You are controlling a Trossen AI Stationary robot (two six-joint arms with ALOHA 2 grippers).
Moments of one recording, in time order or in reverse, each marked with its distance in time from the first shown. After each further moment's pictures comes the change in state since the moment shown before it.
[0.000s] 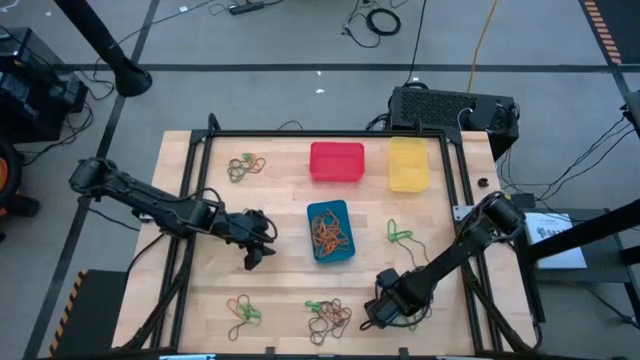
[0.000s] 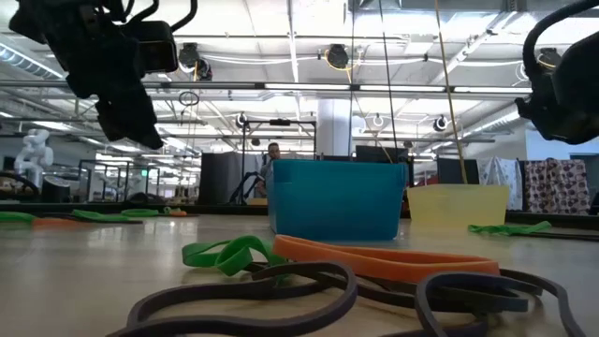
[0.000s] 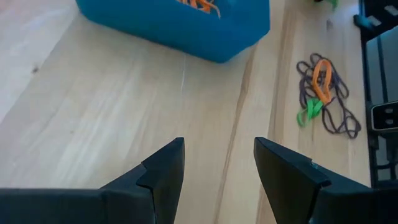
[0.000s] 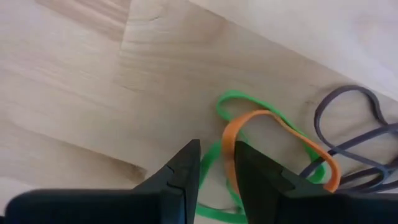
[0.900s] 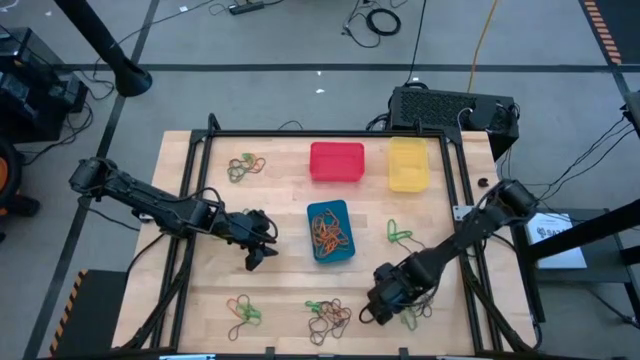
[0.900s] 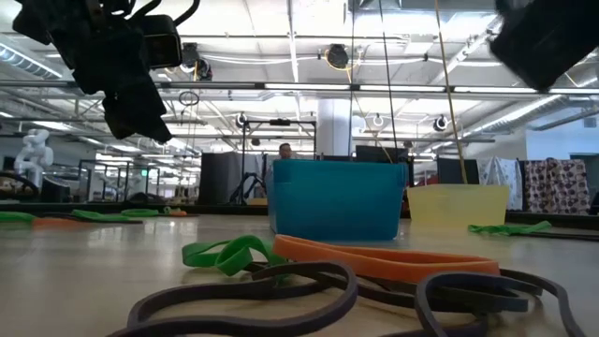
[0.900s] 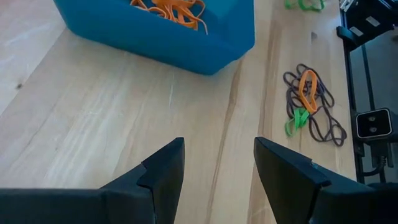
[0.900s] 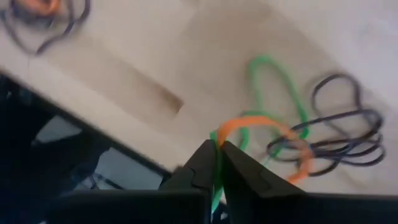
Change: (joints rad) left arm 0.000 0.007 0.000 0.052 0.008 0.007; right arm -0.068 -0.165 0.000 -0.027 -0.138 -0.262
